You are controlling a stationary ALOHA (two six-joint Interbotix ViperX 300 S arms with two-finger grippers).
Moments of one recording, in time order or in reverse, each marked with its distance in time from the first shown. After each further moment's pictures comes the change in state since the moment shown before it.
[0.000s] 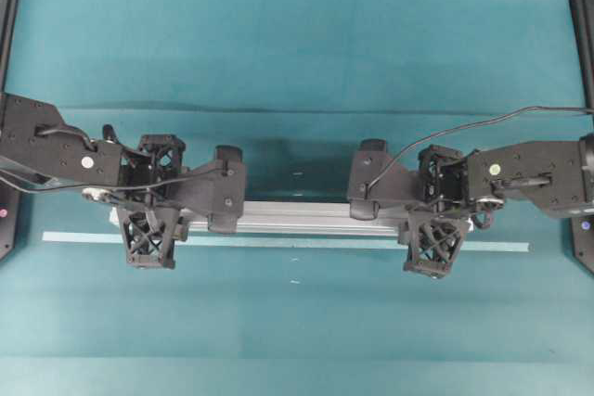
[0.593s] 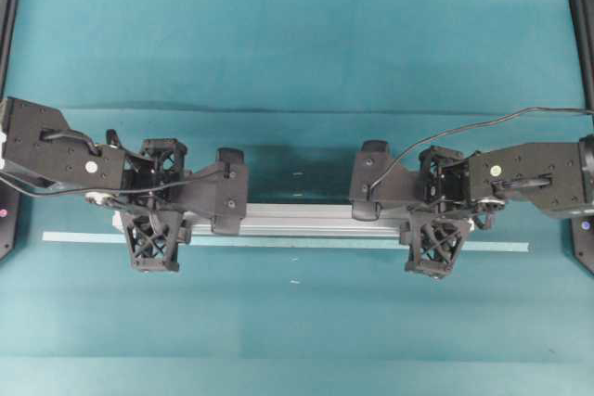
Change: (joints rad) left arm -0.012 0.023 0.005 0.000 -0.046 -0.029; right arm -0.002 0.000 0.011 -0.003 -0.008 -0.002
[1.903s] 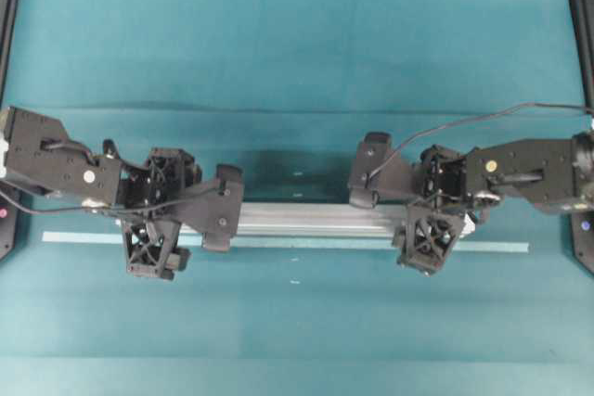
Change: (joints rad) left arm -0.011 0.011 0.054 -0.003 -0.094 0.095; right arm -0.018 0.029 0.011 0.049 -0.060 0.015
